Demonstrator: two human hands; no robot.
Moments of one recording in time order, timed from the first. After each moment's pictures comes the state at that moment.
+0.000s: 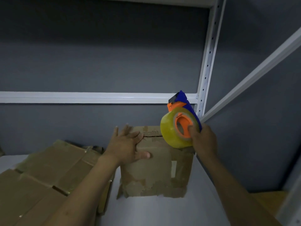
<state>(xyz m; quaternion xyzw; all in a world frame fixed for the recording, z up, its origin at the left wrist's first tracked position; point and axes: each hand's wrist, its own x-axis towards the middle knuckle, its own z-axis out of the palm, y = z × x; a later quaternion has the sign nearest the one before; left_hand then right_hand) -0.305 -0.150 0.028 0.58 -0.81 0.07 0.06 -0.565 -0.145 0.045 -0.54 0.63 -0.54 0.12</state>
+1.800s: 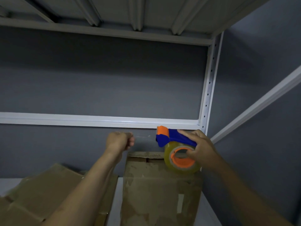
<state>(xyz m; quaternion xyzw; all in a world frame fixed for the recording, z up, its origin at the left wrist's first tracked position) -0.309 -0.171 0.113 0.54 -0.41 -0.37 0.63 -0.583 -0.183 0.100 -0.79 0.46 -0.41 0.03</state>
